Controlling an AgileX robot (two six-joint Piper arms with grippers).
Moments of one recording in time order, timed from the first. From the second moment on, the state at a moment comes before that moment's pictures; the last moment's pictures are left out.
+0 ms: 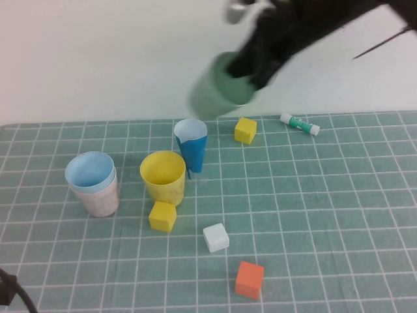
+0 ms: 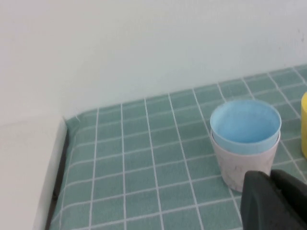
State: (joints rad) right arm 0.39 2.13 -2.22 0.51 1.12 -0.97; left arm -0.02 0.54 -0.30 -0.06 0.08 0.17
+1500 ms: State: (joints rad) right arm 0.62 2.38 -2.30 0.41 0.97 -0.79; left arm -0.02 0.38 -0.30 -0.07 0.14 0.17
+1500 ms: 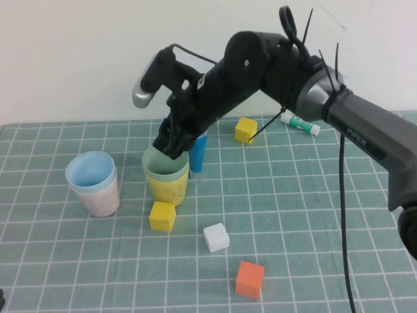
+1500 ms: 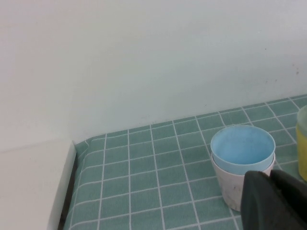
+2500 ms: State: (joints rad) right arm 0.62 2.49 -2.37 0.41 0.95 -1.12; left arm -0.02 0.38 -0.30 -0.08 0.19 0.17
